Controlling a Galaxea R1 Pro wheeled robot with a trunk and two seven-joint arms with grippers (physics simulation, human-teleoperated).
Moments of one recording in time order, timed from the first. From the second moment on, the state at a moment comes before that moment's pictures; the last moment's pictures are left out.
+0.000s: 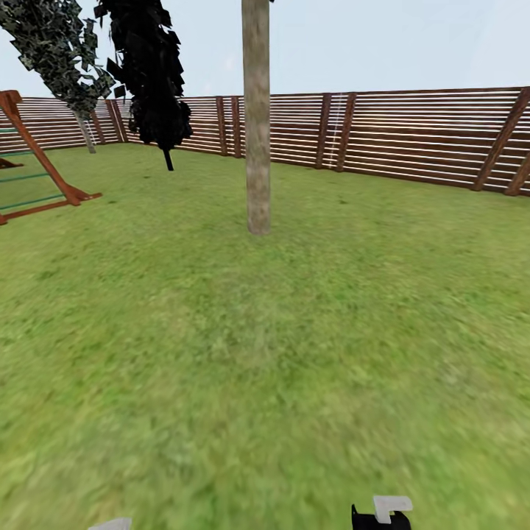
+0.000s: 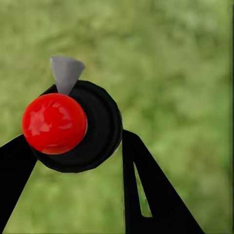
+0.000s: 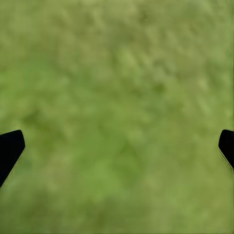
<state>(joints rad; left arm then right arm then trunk) -0.35 0.15 0.19 -0.12 0.03 -0.26 0.05 -0.44 -0.01 0.18 -0.03 -0.12 -0.40 -0.18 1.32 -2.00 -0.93</state>
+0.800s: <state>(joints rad) -0.34 0.15 0.19 -0.12 0.03 -0.26 0.05 -0.44 -0.01 0.18 -0.03 -0.12 -0.40 -0.18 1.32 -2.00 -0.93</state>
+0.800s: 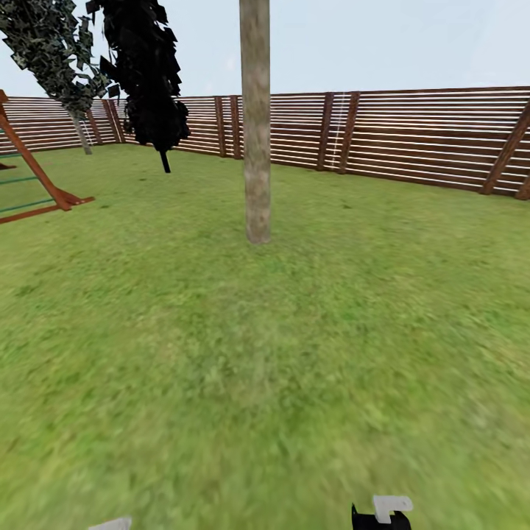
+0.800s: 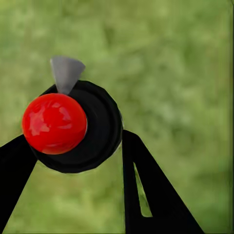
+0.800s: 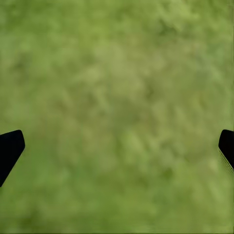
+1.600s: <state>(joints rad) -0.34 0.15 0.19 -0.12 0.03 -0.26 0.05 -0.44 -0.01 0.18 -0.03 -0.12 -0.40 -0.18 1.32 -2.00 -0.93</state>
